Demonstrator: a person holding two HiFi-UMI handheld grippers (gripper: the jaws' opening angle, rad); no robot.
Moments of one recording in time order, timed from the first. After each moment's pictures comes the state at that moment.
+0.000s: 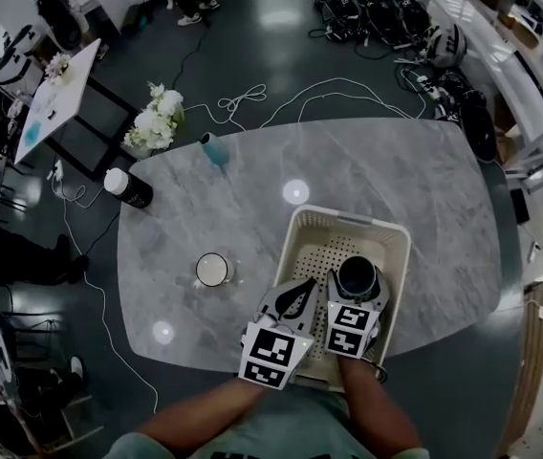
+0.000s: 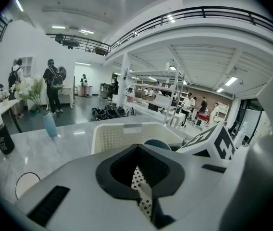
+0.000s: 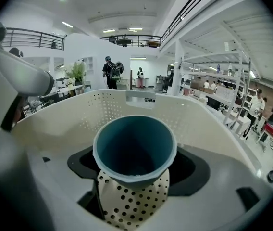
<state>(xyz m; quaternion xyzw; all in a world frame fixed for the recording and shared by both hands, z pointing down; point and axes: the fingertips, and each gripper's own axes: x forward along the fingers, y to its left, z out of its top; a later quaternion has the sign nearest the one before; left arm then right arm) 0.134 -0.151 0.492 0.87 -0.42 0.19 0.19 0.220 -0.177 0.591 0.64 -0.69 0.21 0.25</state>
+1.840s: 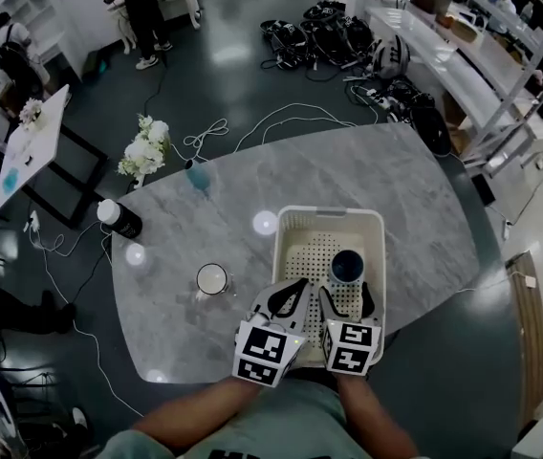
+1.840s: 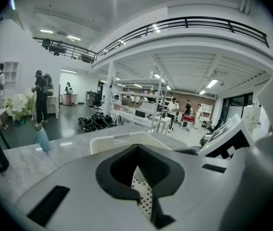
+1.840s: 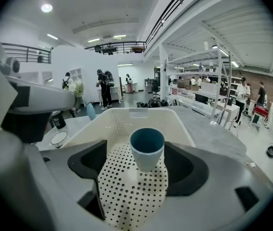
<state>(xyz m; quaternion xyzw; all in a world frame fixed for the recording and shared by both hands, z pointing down) 0.120 -0.115 0.442 0.91 -0.35 0.16 0.14 0.207 -0.096 0.526 0.69 -0.66 0.24 0.19</state>
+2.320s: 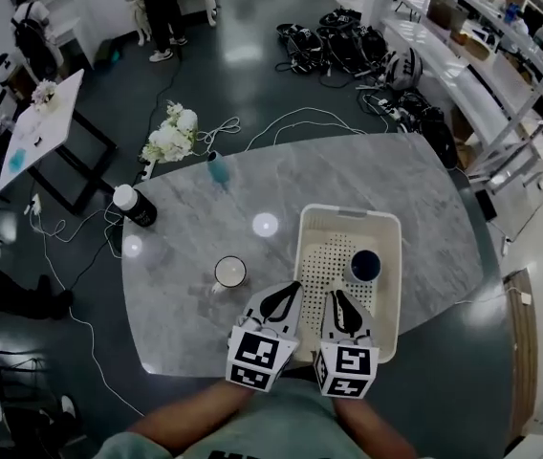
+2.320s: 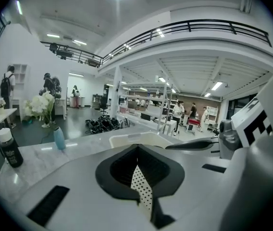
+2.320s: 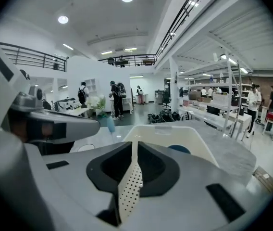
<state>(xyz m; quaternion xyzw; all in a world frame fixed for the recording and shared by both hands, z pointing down) 0.056 -0.105 0.435 0.90 -0.38 0.14 0.14 0.129 -0.079 0.466 0.66 -0.71 0.18 0.15</state>
